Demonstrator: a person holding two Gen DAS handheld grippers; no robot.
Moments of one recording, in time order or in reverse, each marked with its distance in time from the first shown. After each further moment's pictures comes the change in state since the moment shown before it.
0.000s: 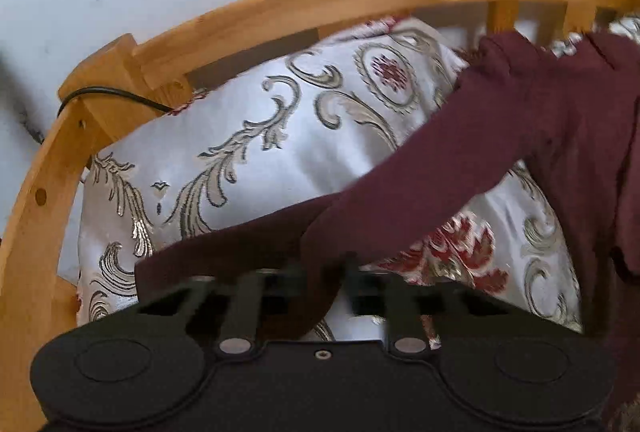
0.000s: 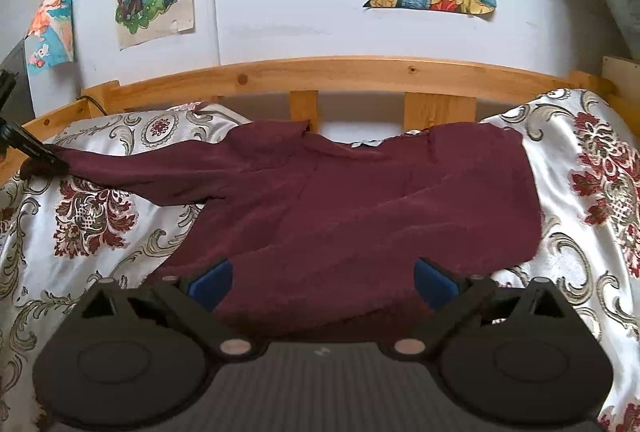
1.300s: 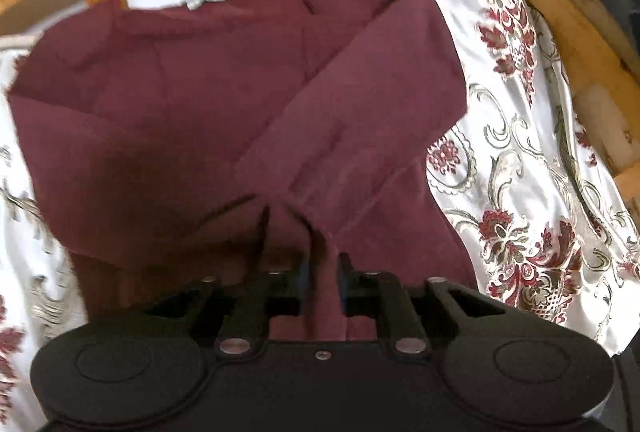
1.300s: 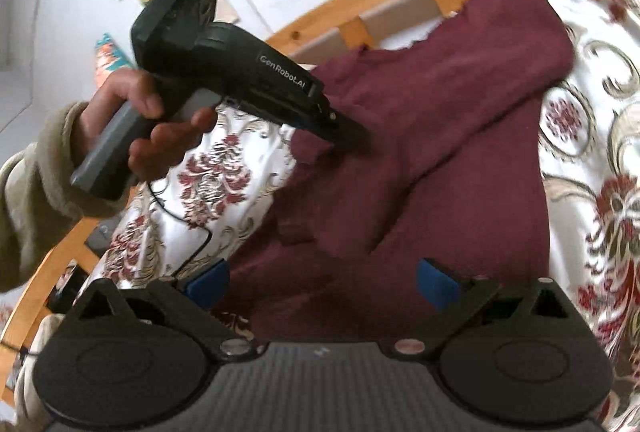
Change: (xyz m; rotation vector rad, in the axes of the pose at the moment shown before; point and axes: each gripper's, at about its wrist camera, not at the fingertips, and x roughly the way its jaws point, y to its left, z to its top) left arm 0.020 -0.363 0.081 0.045 0.188 -0.489; right arm -0.040 -0.049 -0.064 0.333 0.170 0.422
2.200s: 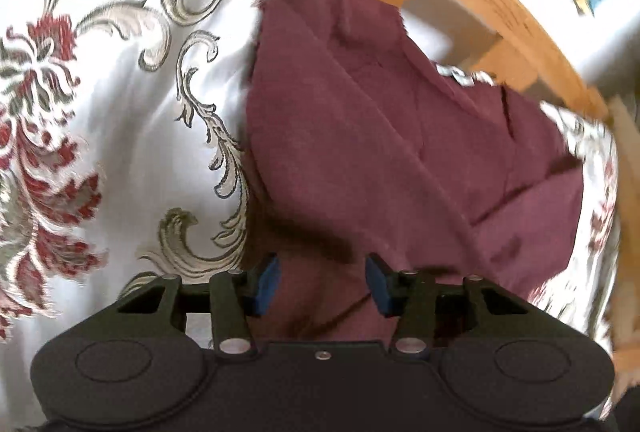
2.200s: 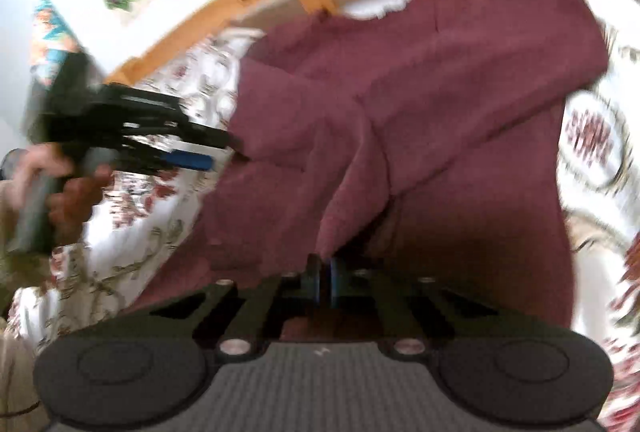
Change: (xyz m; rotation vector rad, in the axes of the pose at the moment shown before) left arm -0.018 0.179 -0.058 -0.544 -0.248 -0.016; right arm 0.068 0.006 0.028 -0.045 0.088 -0.164
